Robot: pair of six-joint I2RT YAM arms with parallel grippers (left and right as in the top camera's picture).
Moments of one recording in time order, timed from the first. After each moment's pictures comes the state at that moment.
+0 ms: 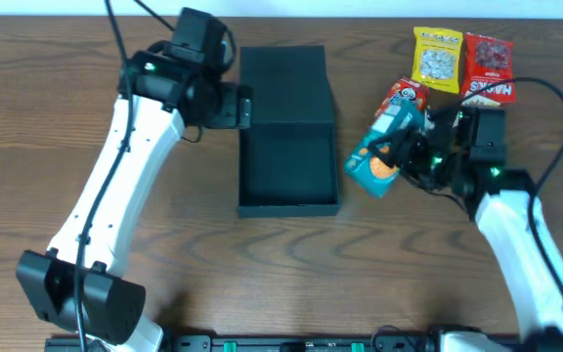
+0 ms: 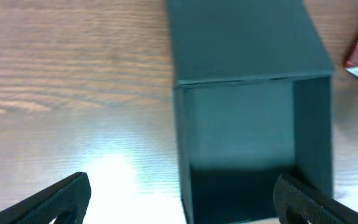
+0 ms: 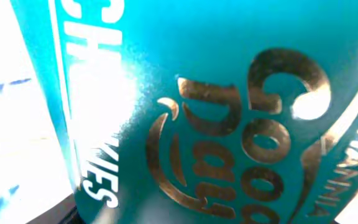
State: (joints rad) left arm -0.30 1.74 1.77 -1.20 0.04 -0.27; right arm 0.00 1.36 0.93 -0.48 -0.61 0.57
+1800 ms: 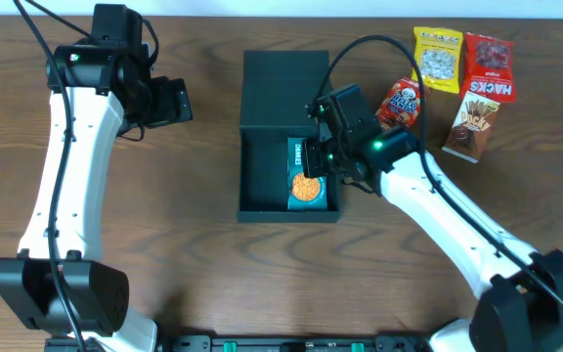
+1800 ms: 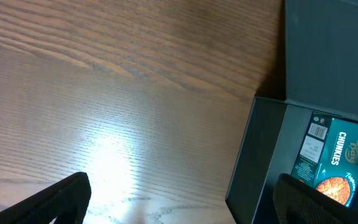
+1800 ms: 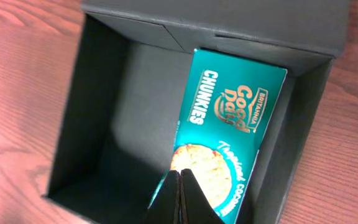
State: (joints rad) left arm -0.05 1.74 1.77 -1.29 0.04 -0.27; right arm 0.51 1.64 1.26 -0.67 -0.15 0.36
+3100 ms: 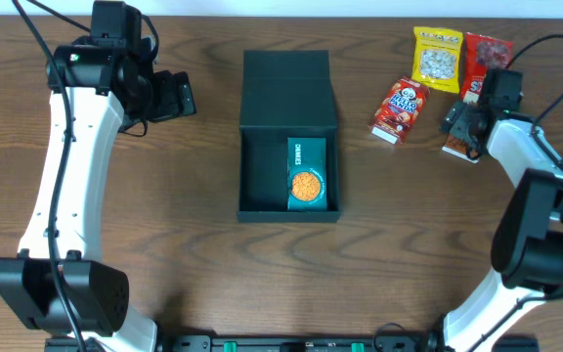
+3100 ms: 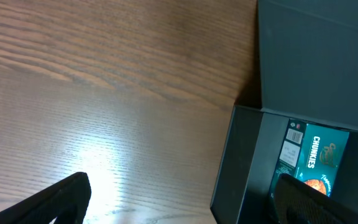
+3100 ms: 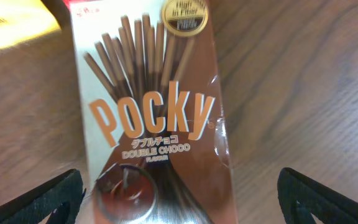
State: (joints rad) left arm -0.05 1.74 1.77 -1.24 0.10 -0.27; right arm -0.21 1.98 1.26 -0.37 0.23 0.33
